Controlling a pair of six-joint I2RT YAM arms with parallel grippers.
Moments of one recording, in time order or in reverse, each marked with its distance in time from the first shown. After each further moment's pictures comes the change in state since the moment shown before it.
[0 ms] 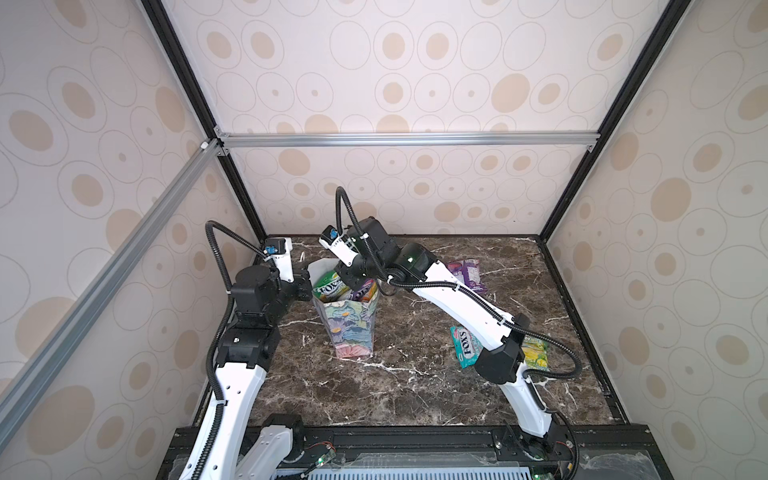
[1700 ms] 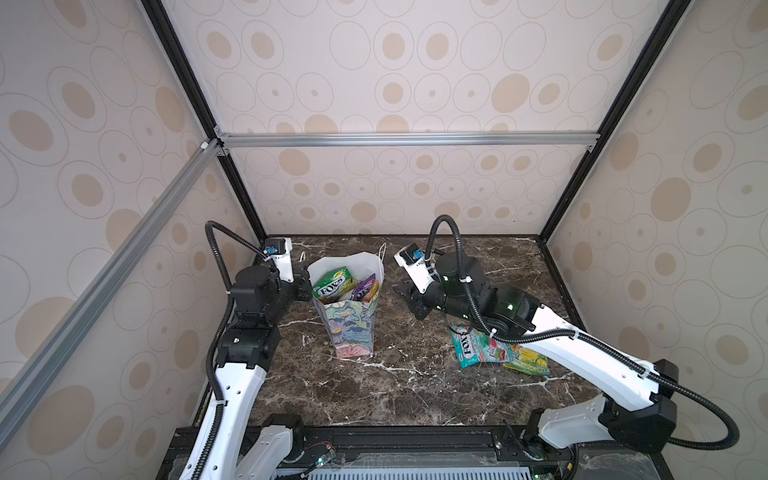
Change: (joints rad) left arm 0.000 -0.001 0.000 0.001 0.000 0.000; right arm -0.006 -0.881 -1.099 0.359 0.118 0.175
